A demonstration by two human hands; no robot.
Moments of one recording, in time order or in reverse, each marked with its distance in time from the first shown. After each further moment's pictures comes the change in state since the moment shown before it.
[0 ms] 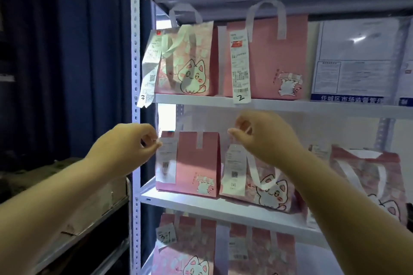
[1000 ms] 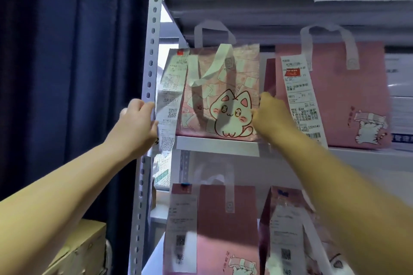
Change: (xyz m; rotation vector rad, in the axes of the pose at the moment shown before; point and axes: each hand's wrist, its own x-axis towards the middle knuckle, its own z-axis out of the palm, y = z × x) left_hand 0.225 -0.142 0.043 -0.072 0.188 -0.028; right_hand 0.245 0.000 0.098 -0.036 0.250 0.359
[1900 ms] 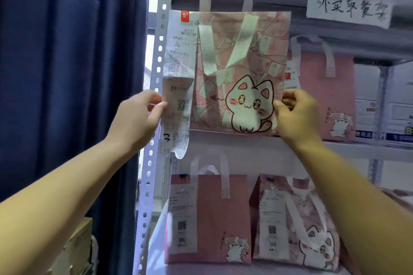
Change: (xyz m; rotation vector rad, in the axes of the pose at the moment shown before) left_hand -0.013 -0.017 -0.033 -0.453 0.161 0.135; right_hand -0.060 -0.025 -0.043 0.321 0.414 0.039
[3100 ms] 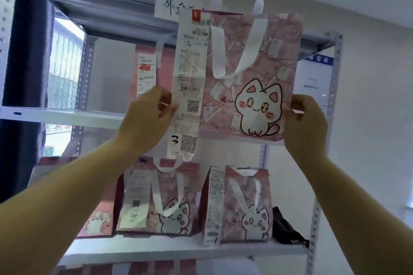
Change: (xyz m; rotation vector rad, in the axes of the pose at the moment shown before) left_hand -0.089 0.330 0.178 -0.281 -0.077 0.089; right_hand 0.041 0.153 -0.358 -0.138 0.164 -0.043
